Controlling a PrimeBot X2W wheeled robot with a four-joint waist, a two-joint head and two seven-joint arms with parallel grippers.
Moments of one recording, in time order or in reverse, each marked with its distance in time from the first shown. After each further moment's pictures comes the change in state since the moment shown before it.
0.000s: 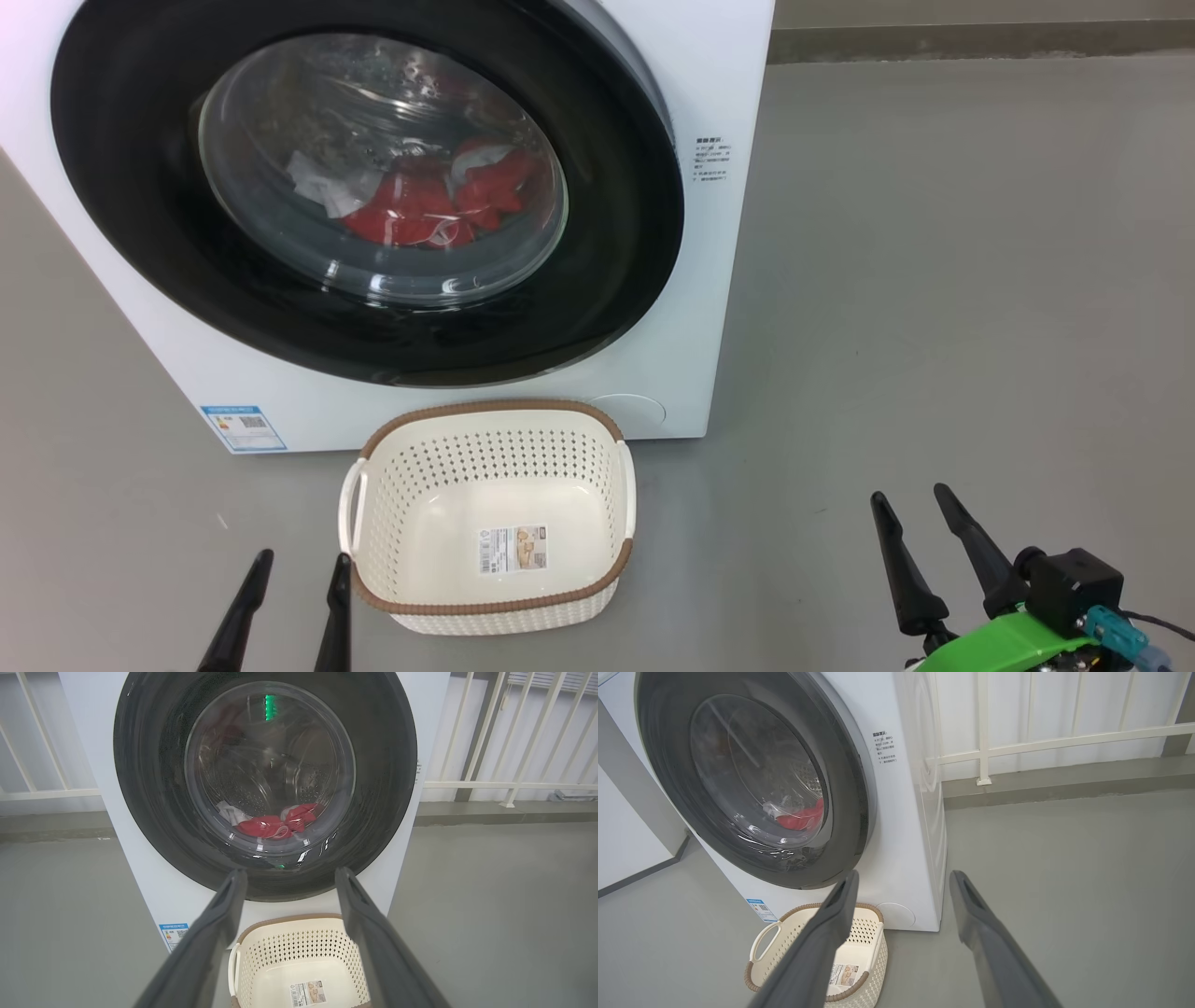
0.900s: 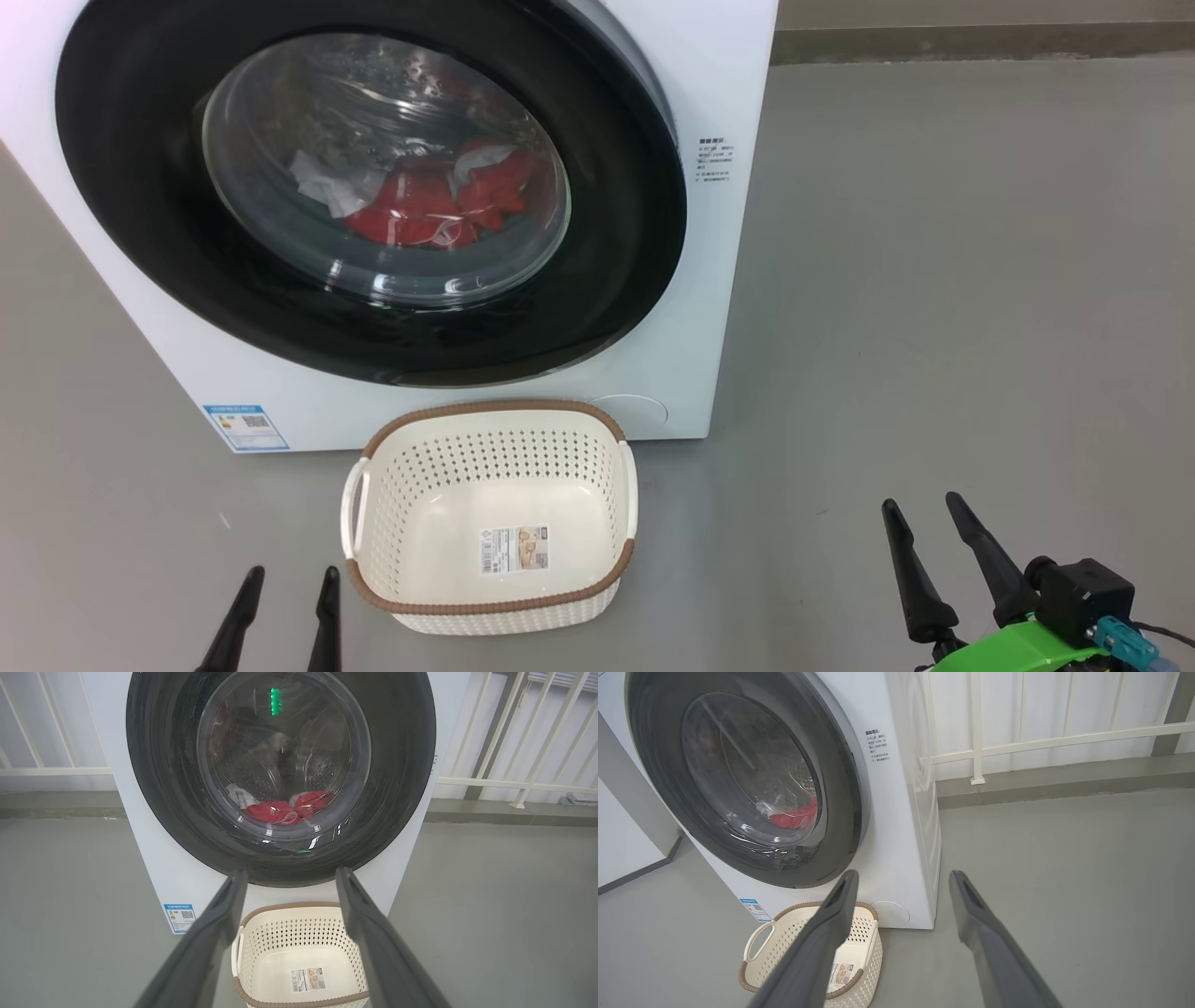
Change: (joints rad) left arm 0.000 0.000 0.016 0.051 -0.033 0.000 -0.005; right arm 0.021 0.005 -0.025 -0.005 -0.021 0.000 -0.010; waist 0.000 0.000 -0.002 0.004
